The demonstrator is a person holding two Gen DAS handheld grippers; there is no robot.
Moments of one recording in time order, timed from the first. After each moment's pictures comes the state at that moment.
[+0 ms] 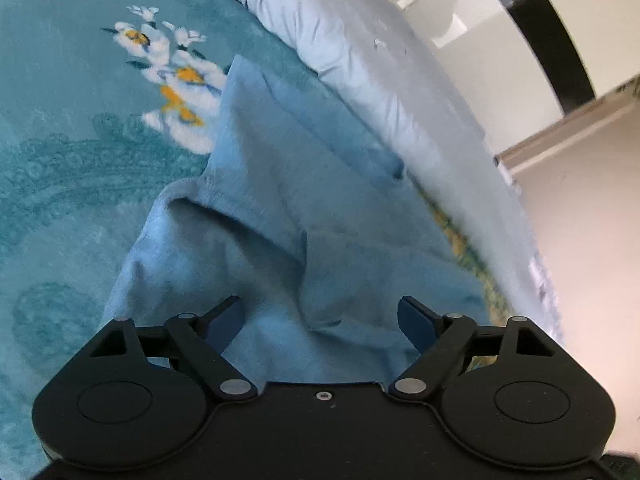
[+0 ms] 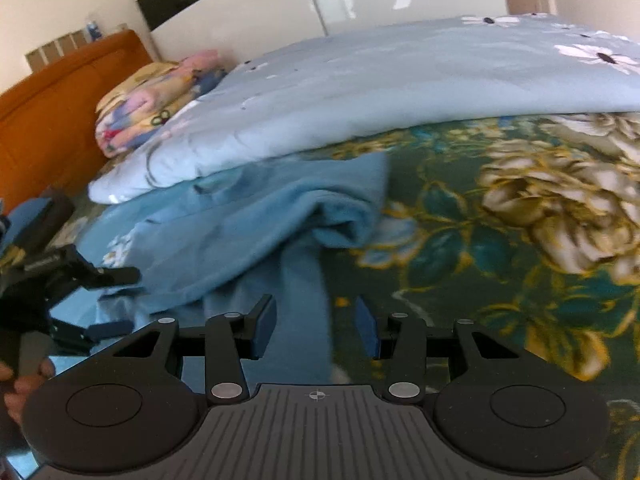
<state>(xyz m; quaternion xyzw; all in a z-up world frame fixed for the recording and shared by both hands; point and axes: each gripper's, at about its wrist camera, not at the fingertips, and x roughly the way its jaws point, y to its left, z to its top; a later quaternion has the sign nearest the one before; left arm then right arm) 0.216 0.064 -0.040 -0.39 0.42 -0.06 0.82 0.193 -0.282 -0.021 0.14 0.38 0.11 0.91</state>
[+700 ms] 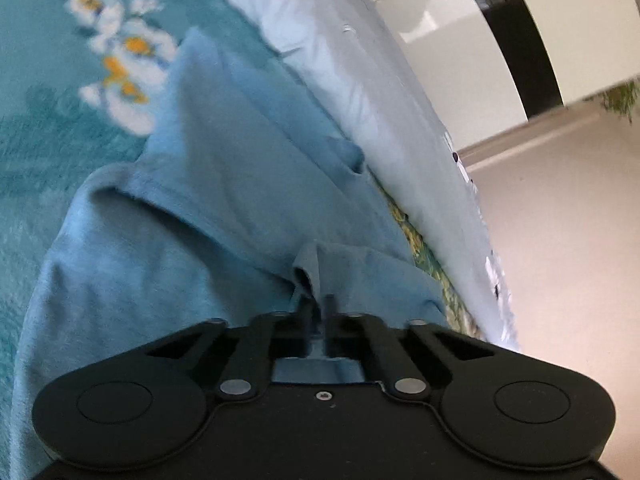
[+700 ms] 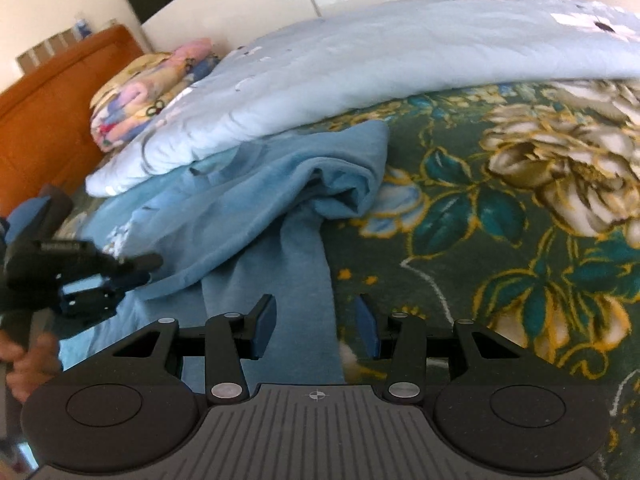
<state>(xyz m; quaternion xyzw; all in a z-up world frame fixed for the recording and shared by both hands) 0.232 0.052 -0.039 -0.39 0.39 -0.13 0.82 0.194 -0.277 -0.037 0.17 0.41 0.11 0.89</state>
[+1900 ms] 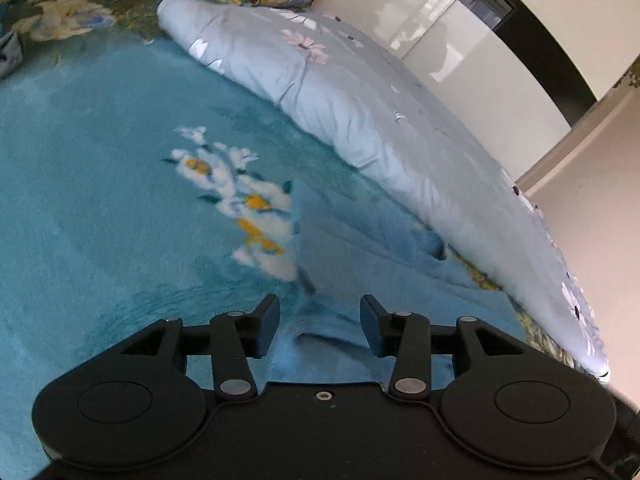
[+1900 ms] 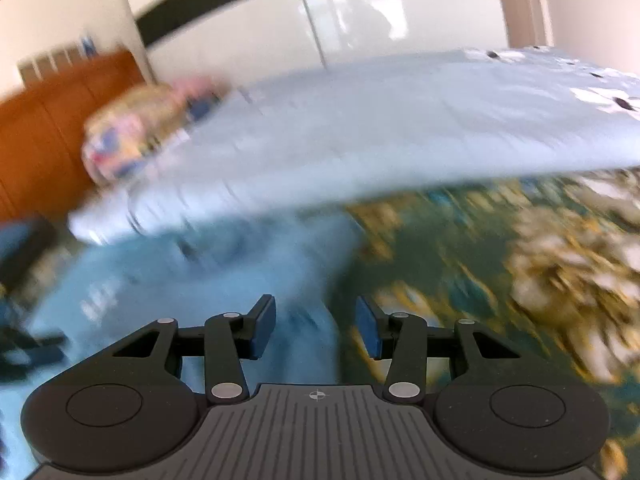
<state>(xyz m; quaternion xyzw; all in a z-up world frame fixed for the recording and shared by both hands) 0.204 0.124 0.000 -0.30 0.35 -0.03 0.89 0.263 -0.254 0.005 0.13 0.32 0.12 0.93</state>
